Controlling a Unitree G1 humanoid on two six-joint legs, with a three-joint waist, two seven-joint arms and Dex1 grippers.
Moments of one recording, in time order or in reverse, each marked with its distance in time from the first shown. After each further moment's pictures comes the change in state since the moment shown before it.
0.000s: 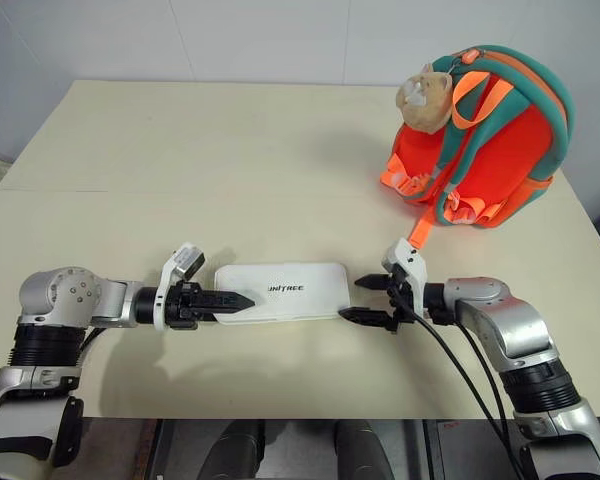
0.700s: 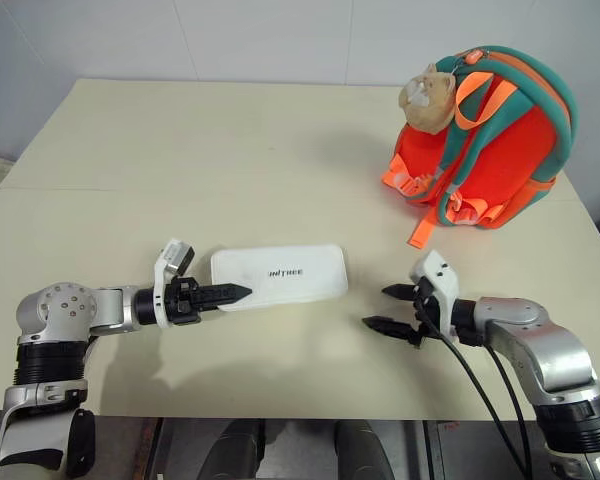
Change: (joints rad) left arm 0.080 -0.048 0.147 -0.045 -0.024 -0.219 0.037; right arm 0.187 -0.045 -0.231 -0.182 0.049 0.091 -0.144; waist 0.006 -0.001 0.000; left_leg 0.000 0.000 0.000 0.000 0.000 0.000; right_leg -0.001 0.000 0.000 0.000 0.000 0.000
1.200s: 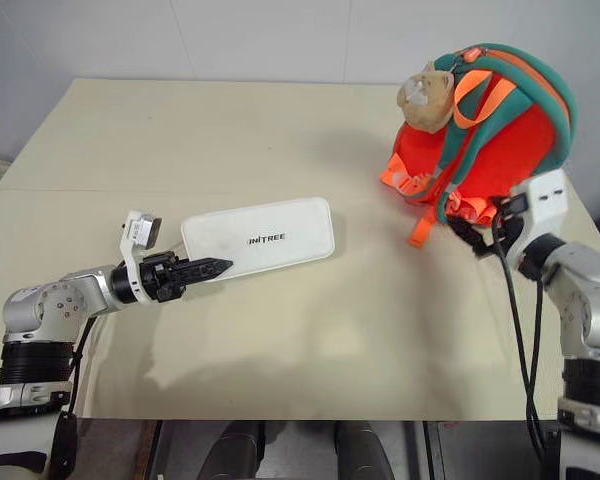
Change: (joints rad) left arm 0.004 0.064 -0.068 0.007 0.102 -0.412 -0.244; right arm -0.254 0.014 -0.219 0.365 -0.145 -0.248 -0.243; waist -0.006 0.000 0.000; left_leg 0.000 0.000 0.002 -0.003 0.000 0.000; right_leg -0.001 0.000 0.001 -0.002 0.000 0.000
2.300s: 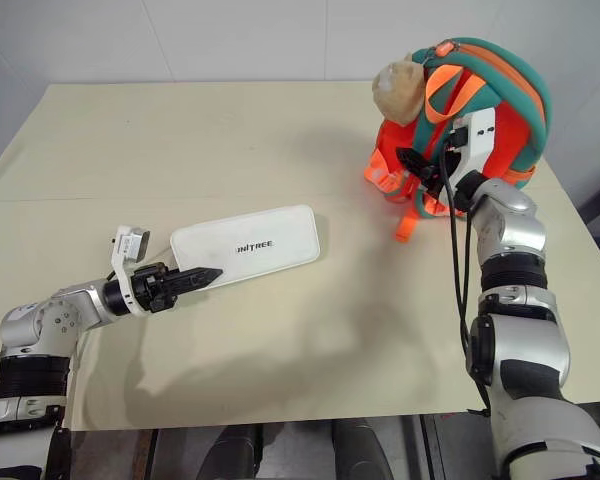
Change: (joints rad) left arm 0.076 0.005 0.033 0.037 0.026 -0.095 -0.012; right arm -0.584 0.249 0.099 0.779 -0.066 -0.359 0.199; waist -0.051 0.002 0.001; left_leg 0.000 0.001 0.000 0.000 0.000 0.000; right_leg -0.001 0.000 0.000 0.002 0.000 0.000
